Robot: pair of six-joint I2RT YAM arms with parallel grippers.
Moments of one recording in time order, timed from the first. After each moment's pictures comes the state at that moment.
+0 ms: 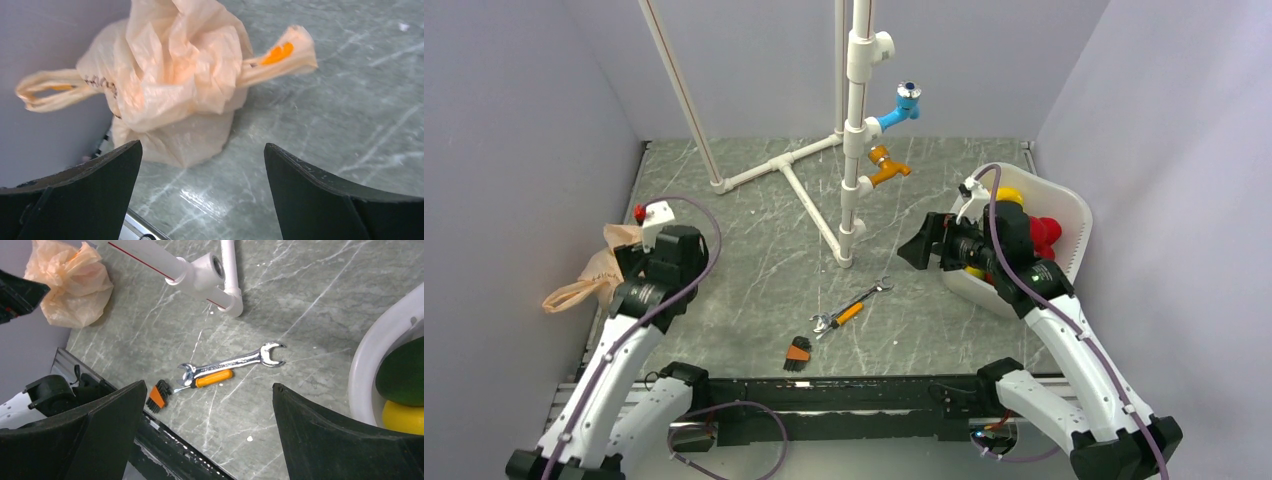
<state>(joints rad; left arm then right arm) -0.28 0.74 0.80 -0.81 -0.74 -0.38 0.35 0.87 0.92 -0.55 -0.35 0.43</state>
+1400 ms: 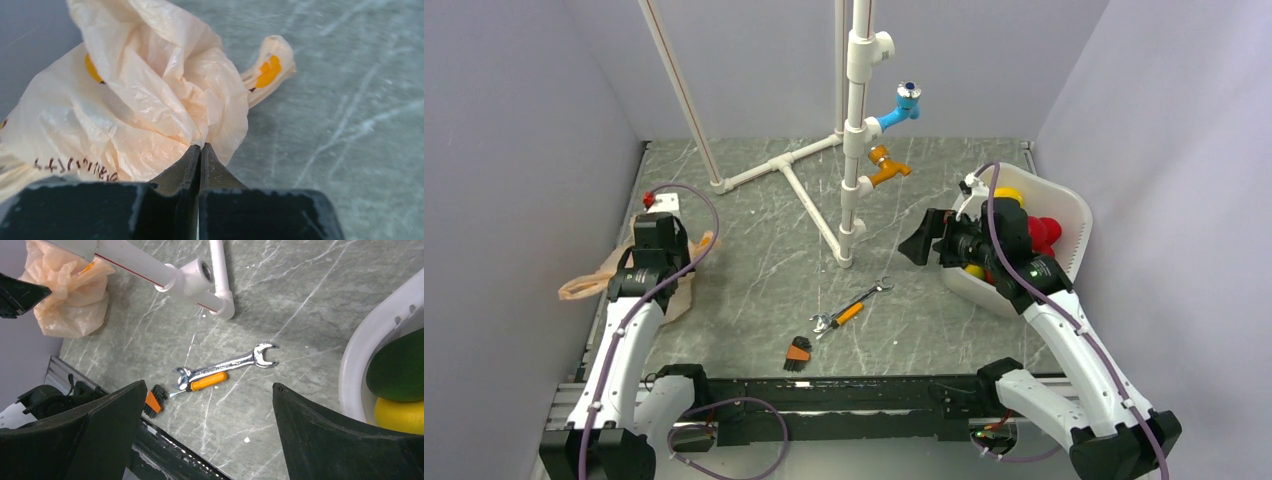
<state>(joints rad) 0.02 0.89 0.78 -0.59 -0.28 -0.08 0.35 0.90 0.95 -0.57 -0.30 0.44</state>
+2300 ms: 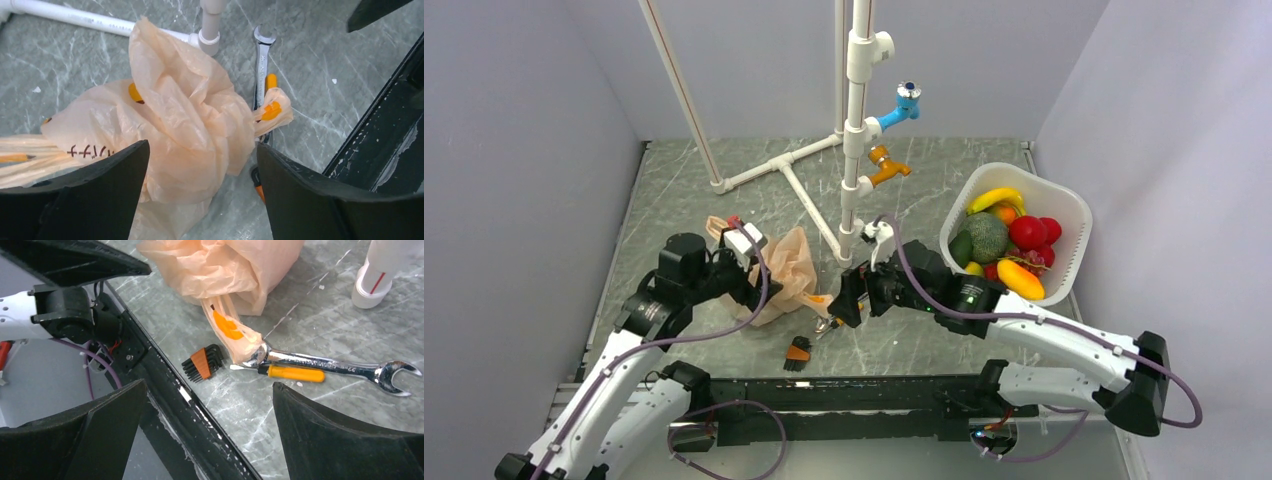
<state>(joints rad) -0.39 0.71 0.72 -0.50 0.42 0.16 1.02 1.02 0.86 -0.32 -0.05 0.48</state>
